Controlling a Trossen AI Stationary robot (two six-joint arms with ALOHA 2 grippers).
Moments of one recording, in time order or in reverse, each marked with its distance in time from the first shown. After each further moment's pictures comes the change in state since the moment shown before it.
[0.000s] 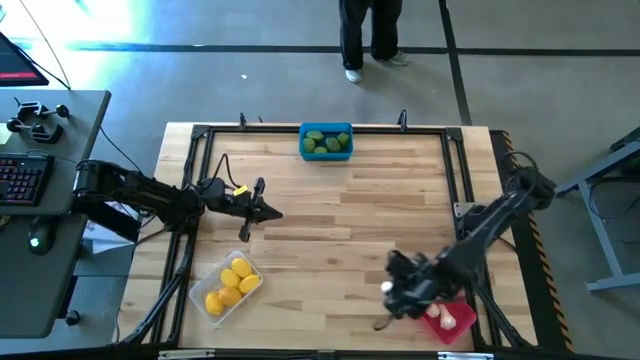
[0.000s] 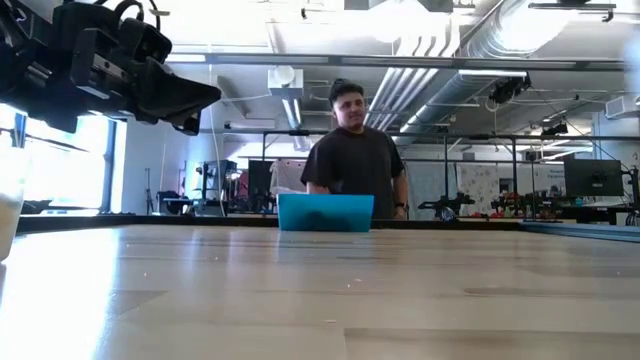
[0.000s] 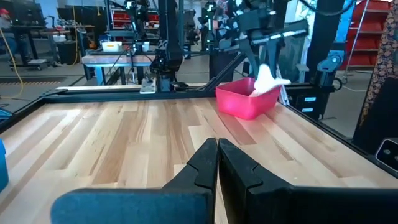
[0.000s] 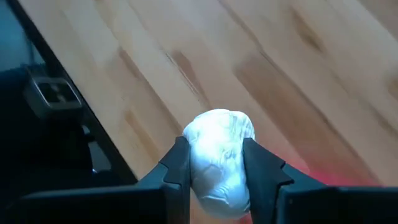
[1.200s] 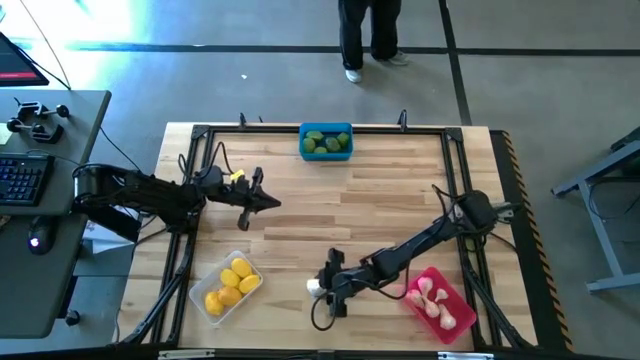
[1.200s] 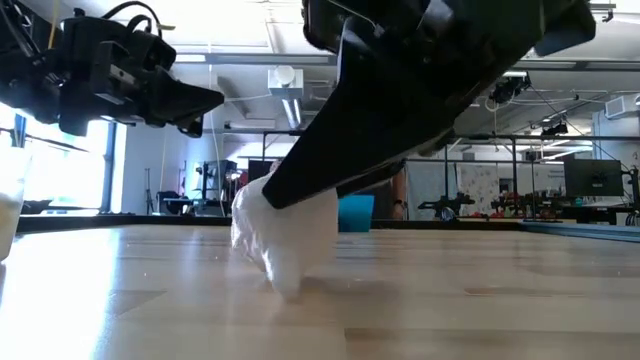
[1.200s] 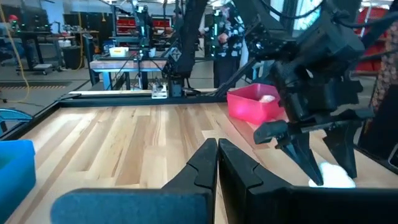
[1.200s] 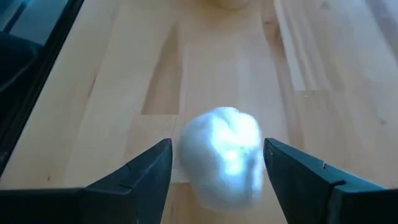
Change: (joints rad) left arm 0.194 0.000 0.000 0.025 0.183 -0.008; right arm -0.276 0.494 -0.001 0.973 0.008 -1.057
